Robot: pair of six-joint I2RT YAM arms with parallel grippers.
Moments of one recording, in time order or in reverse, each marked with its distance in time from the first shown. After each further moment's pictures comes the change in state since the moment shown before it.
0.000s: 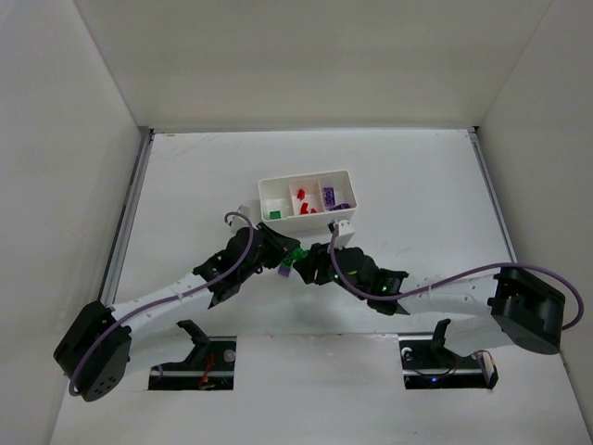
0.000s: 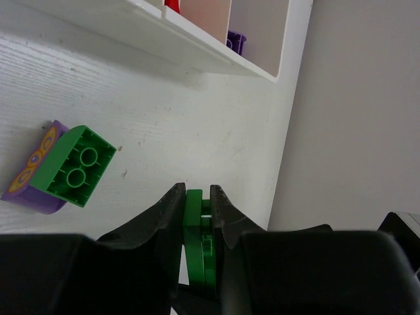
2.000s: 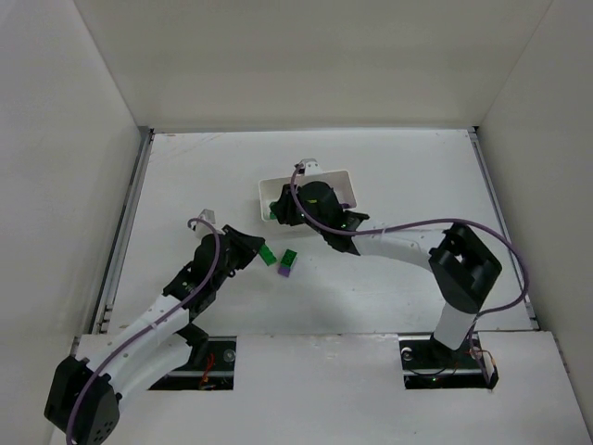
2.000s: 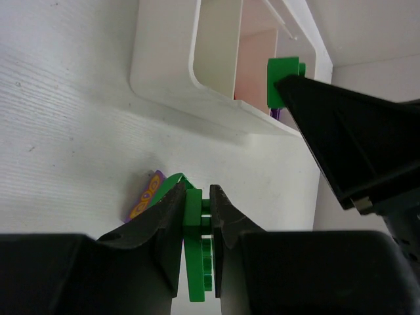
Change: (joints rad) left arm 0.209 -0.303 -0.108 -0.166 -0.032 0.195; right arm -0.229 0.410 0.585 -0.161 -0.134 -0.155
